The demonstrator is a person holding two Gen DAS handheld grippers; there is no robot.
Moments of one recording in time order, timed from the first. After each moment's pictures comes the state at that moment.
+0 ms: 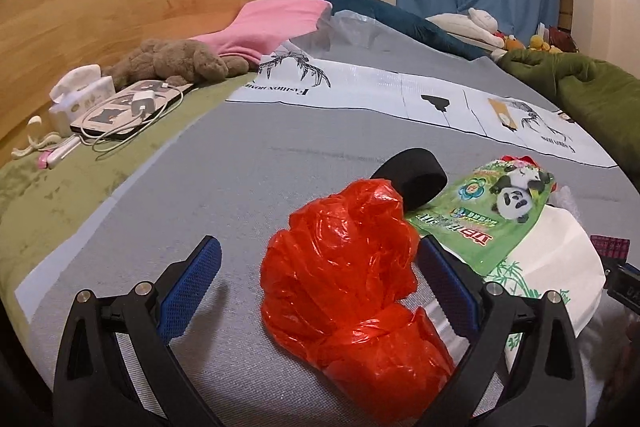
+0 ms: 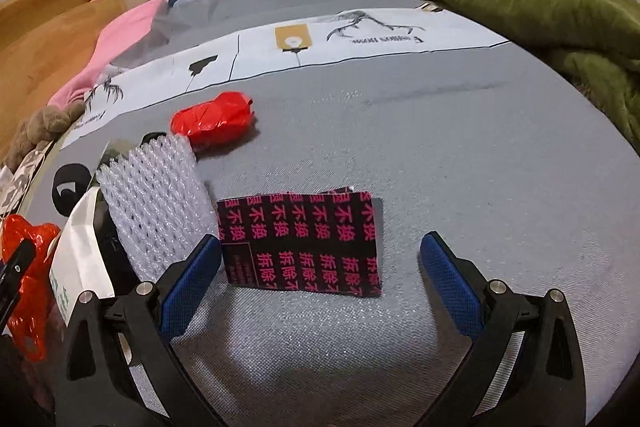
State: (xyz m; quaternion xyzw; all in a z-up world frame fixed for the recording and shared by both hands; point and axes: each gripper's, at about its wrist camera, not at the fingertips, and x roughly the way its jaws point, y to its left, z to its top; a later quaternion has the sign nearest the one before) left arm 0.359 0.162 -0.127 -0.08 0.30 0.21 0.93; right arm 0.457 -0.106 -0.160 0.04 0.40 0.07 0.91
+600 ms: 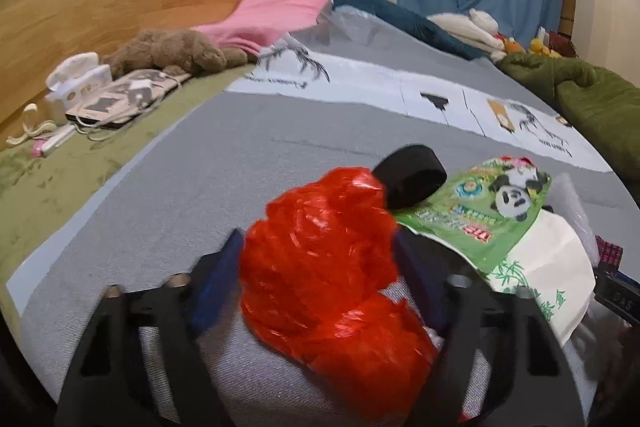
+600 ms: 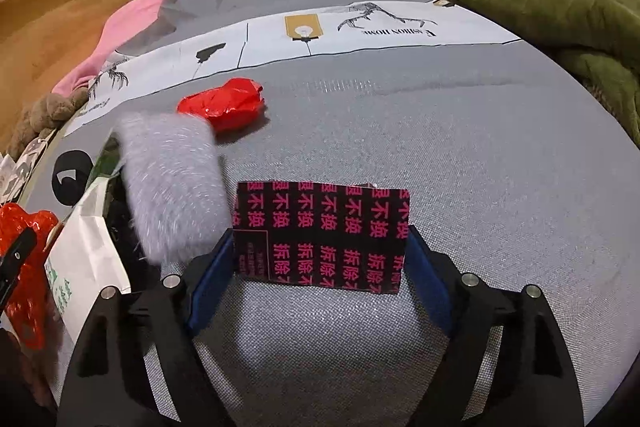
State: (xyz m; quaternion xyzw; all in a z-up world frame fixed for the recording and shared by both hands) left arm 0.359 0.165 -0.129 -0.10 0.30 0.21 0.93; right arm 0.460 -0.101 -0.164 0.04 0.41 0.08 0.91
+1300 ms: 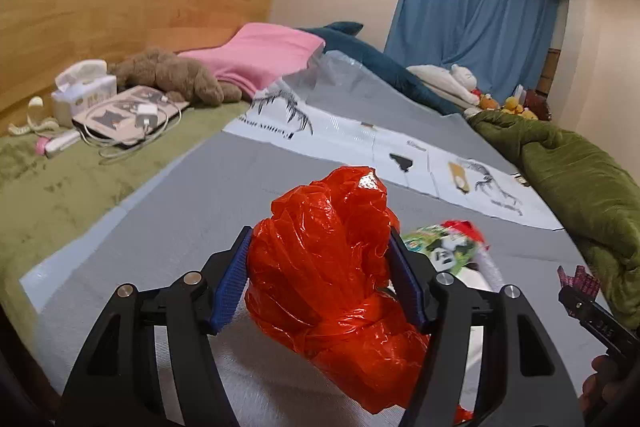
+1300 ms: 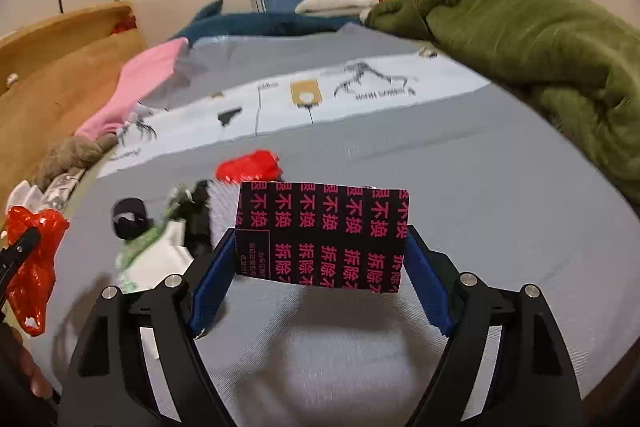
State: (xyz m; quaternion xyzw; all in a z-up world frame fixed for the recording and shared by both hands) left arm 0.310 0.171 -0.067 -0.16 0.23 0.16 0.95; right arm 0.403 -0.126 -0.087 0.06 0.33 0.08 0.94
